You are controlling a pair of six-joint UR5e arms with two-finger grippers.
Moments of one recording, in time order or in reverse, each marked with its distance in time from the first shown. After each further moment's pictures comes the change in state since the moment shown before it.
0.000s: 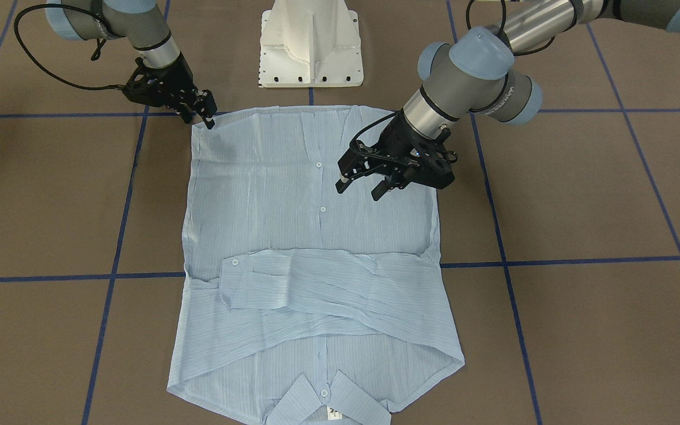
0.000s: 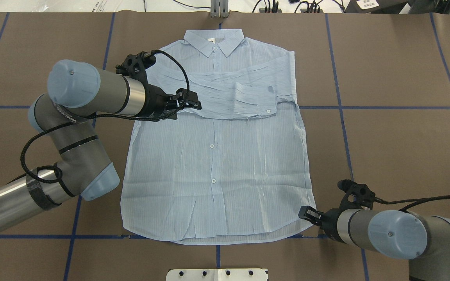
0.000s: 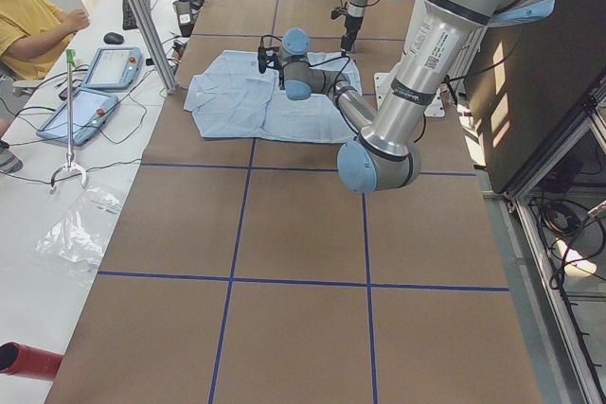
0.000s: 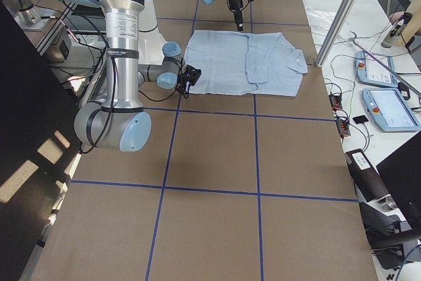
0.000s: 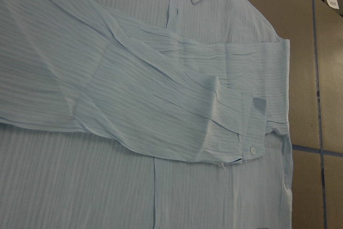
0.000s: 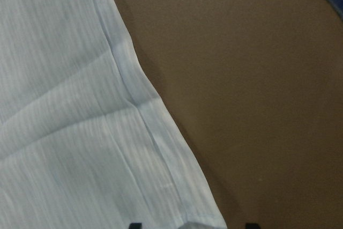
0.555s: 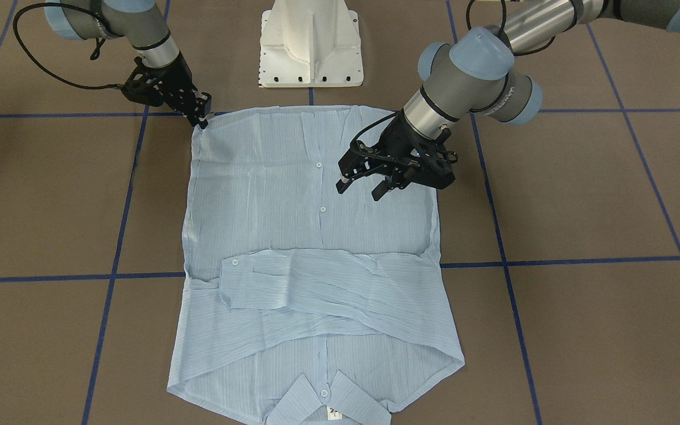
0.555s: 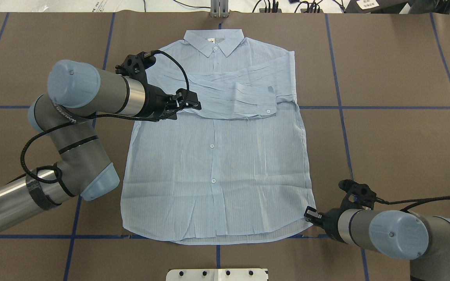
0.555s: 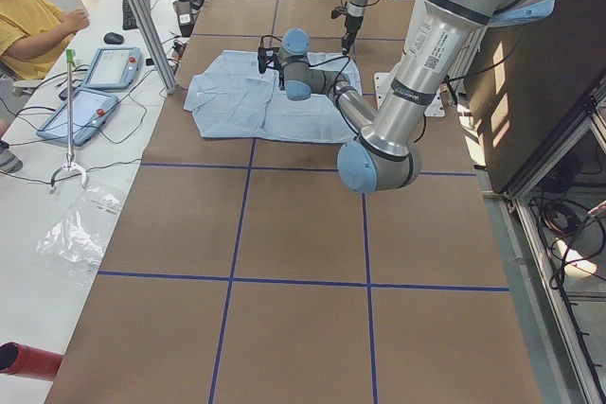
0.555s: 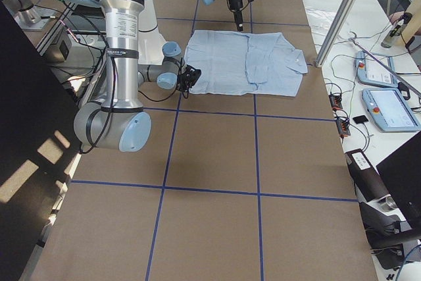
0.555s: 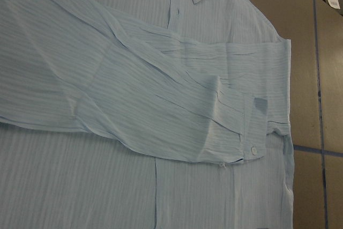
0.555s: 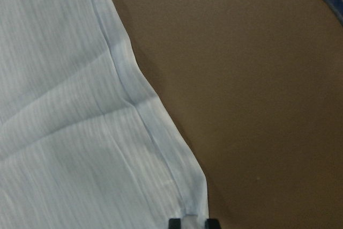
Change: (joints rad) left arm 0.000 0.001 0.000 0.000 0.000 0.000; right arm 0.002 -0.006 0.005 0.000 -0.003 0.002
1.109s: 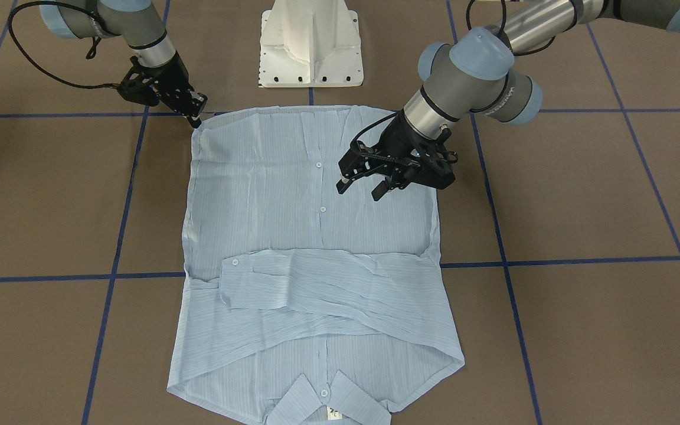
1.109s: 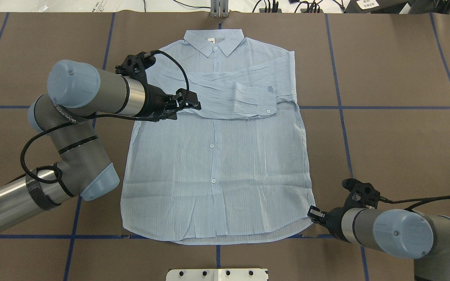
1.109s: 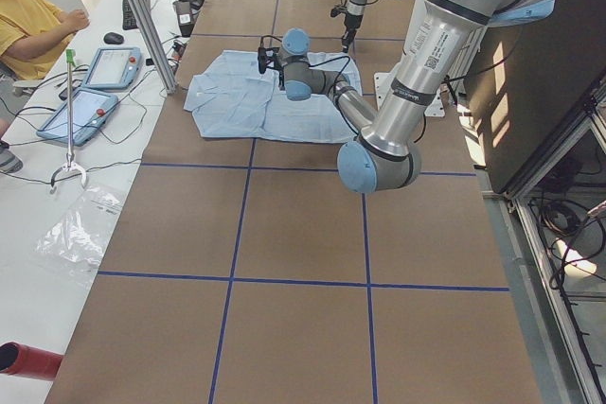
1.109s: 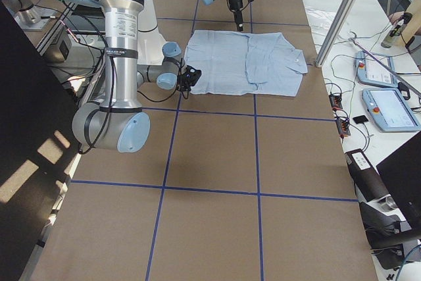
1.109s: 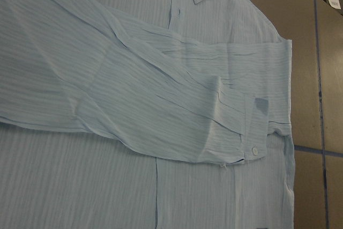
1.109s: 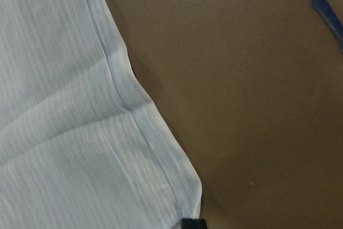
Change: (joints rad) left arm 0.000 0.000 -0.002 0.000 0.000 -0.001; right arm 0.005 -0.017 0.011 0.000 0.001 0.000
